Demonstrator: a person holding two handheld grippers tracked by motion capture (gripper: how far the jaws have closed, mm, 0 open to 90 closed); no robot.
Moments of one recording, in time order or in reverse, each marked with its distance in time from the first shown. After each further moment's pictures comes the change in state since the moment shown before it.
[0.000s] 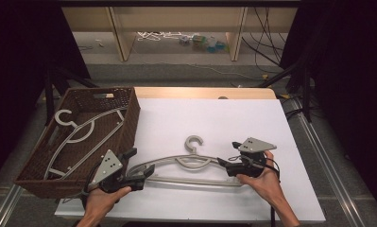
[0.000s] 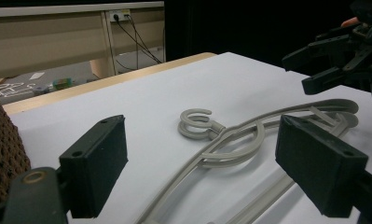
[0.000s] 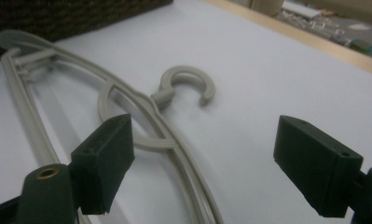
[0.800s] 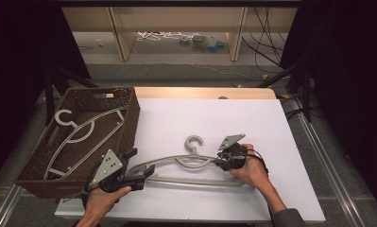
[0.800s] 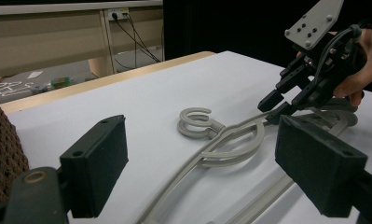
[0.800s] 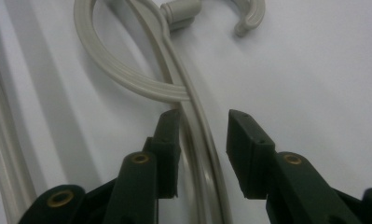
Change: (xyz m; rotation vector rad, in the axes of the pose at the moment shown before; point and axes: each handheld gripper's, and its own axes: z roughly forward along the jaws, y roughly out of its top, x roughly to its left) left arm 0.002 -0.001 0.002 -0.001 -0.015 0.005; right arm -0.006 0.002 0.060 0.357 0.110 -0.151
